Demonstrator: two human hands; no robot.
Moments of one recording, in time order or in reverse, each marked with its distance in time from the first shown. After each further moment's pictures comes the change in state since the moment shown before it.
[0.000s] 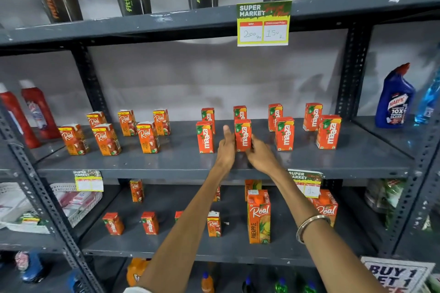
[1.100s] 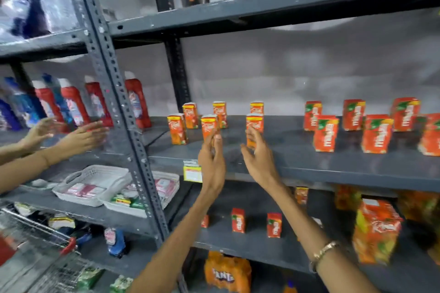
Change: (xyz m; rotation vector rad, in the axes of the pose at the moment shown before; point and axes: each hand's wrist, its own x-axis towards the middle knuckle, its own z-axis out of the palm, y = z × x) left_hand -0.062 -0.004 -0.337 0.143 0.474 0.446; right_hand 0.012 -0.190 0.270 0.298 0.126 -0.191
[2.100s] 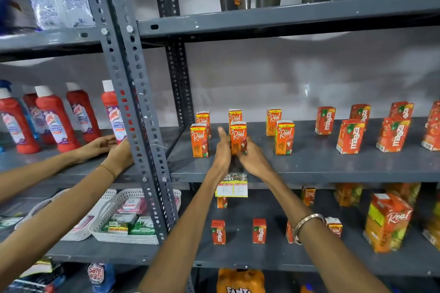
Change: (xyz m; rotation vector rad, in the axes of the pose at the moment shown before) left_hand 0.117 -0.053 -0.053 -0.222 -0.485 -0.428; right_hand 0.061 -0.018 0.127 -0.207 -0.079 0.265
